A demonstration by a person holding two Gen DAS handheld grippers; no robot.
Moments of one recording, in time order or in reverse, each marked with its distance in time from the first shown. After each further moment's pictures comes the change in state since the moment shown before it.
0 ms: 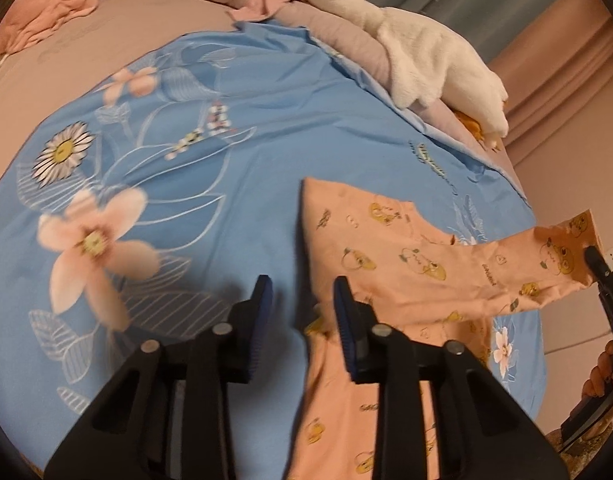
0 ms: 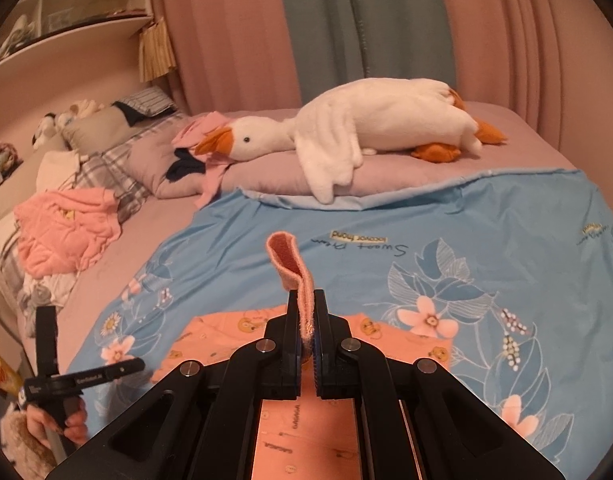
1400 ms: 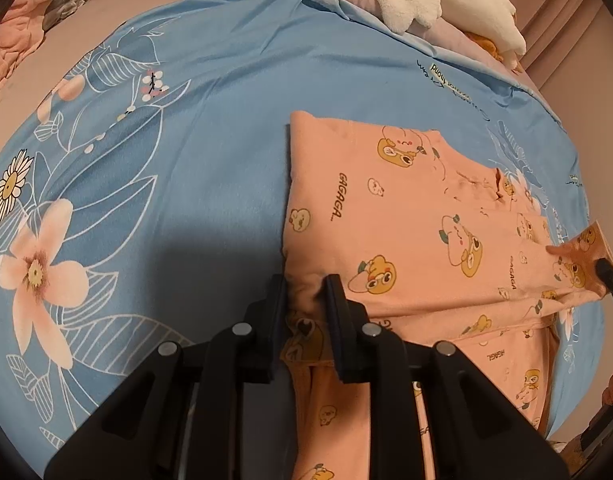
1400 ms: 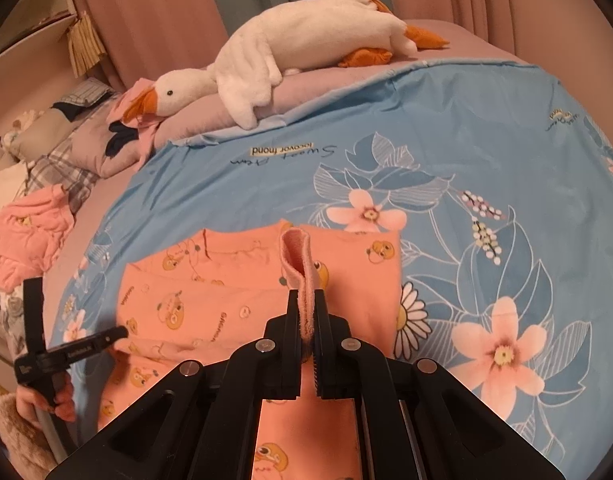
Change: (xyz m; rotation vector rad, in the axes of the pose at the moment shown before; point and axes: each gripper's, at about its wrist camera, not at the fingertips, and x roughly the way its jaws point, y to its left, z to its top) left arm 0.075 -0.029 -0.007 0.193 0.137 0.161; right arm 0.032 -0.074 -0.070 0.187 0.185 -0.083
